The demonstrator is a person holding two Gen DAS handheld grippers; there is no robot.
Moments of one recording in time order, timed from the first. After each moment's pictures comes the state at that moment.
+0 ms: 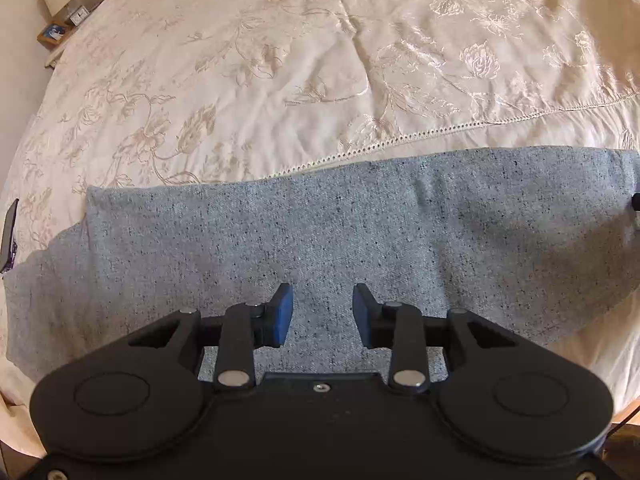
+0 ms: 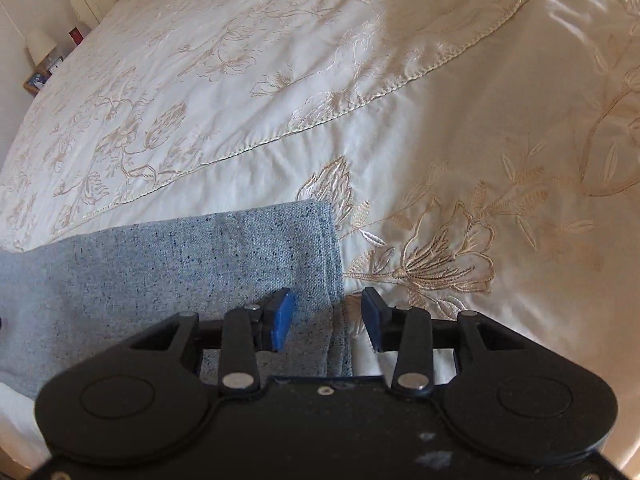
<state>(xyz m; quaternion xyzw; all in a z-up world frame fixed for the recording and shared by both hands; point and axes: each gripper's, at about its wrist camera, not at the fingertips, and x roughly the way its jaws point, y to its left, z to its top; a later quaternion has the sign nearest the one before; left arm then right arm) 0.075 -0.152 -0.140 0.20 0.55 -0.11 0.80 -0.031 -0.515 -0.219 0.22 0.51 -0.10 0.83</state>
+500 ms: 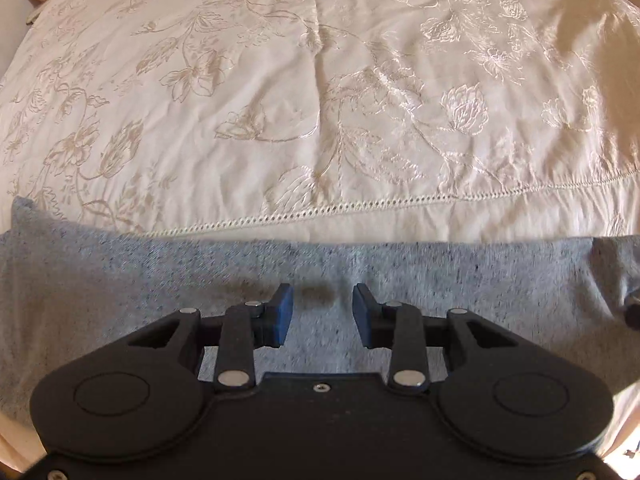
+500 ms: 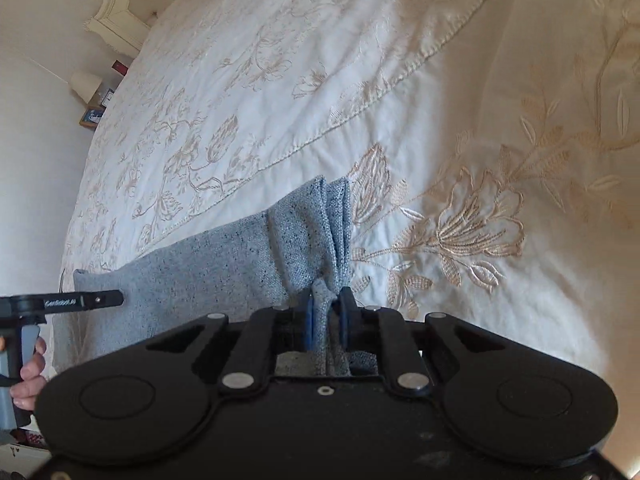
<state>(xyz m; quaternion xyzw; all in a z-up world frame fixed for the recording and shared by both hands) 0.143 -0.212 -0.169 0.11 0.58 -0.12 0.80 -0.051 -0.548 -0.207 0.33 0.49 -0.02 0.81</state>
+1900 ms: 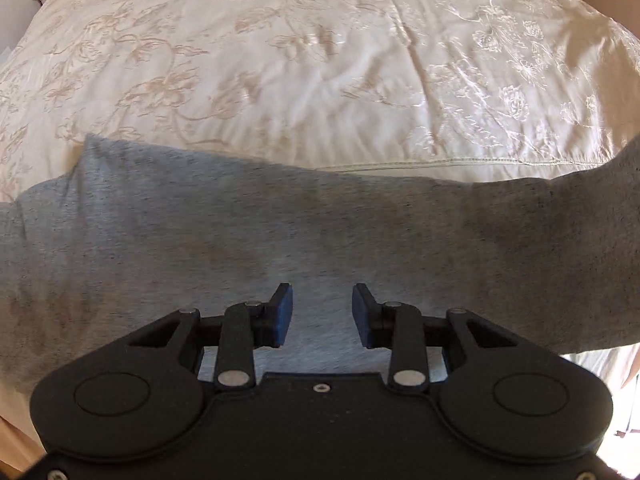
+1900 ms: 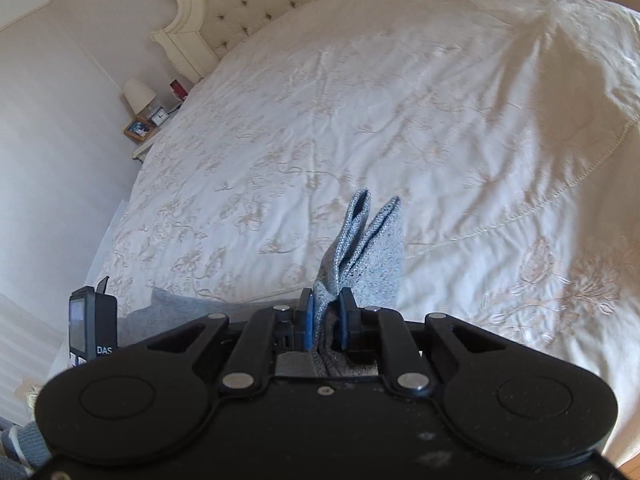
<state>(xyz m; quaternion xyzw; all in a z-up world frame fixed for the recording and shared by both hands) 0.119 -0.051 -0.144 0.08 0.58 -0.15 0.80 -0.025 -0.365 -0.037 0.26 0.41 -0.01 0.87</state>
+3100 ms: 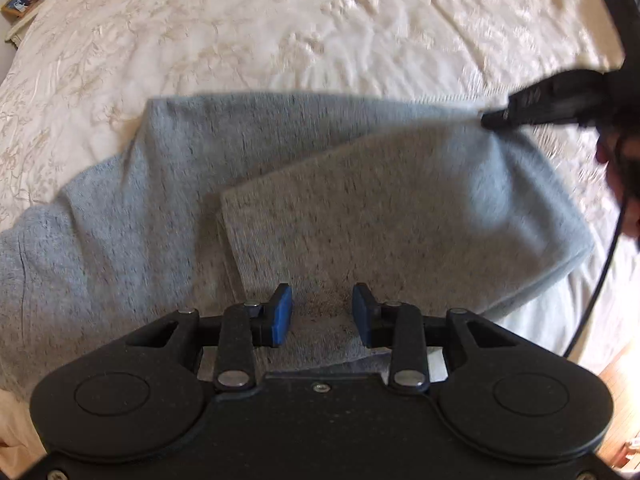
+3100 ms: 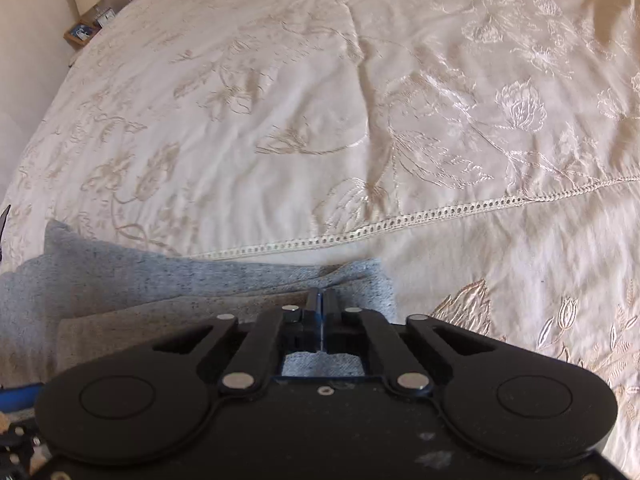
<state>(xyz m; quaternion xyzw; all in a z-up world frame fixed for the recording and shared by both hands) 0.107 0.019 -0.176 0.17 0.58 -0.19 0.77 0.133 -0.216 -0.202 0.18 0.53 -0.06 0.83</state>
